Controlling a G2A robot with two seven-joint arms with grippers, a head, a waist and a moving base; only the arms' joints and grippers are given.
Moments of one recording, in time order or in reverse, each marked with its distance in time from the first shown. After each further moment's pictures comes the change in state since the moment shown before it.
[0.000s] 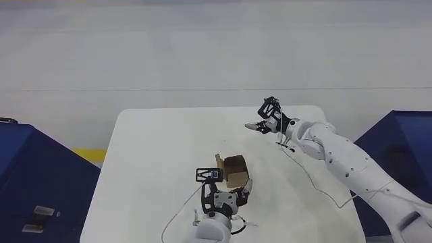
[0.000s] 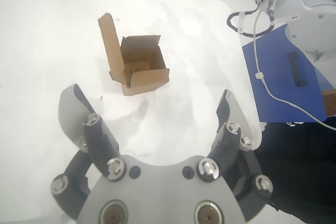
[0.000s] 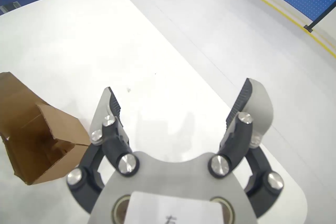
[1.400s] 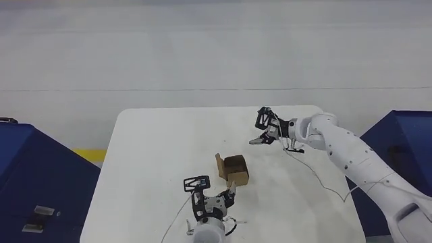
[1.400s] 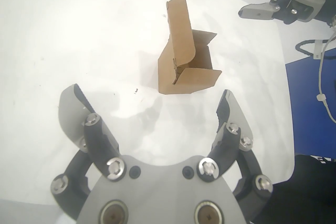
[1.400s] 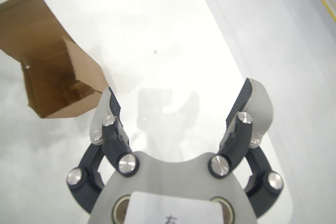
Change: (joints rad) left arm 0.038 0.003 -0.002 0.088 -0.048 0.161 0.156; right arm 0.074 -0.036 0.009 0.105 -0.108 -0.384 0.132
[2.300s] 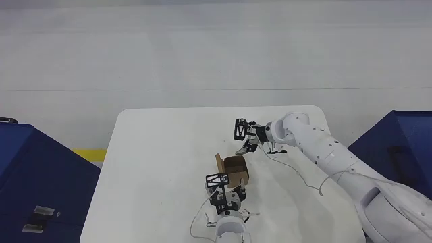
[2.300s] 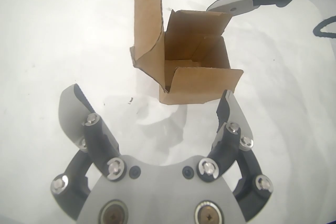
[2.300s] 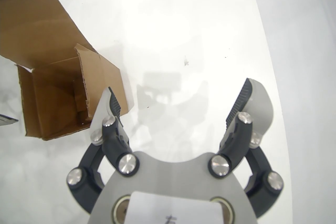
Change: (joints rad) left arm -0.191 -0.176 0.119 0.404 0.023 0.148 0.114; right arm 0.087 -0.197 -0.147 0.190 -0.191 -0.079 -0.058
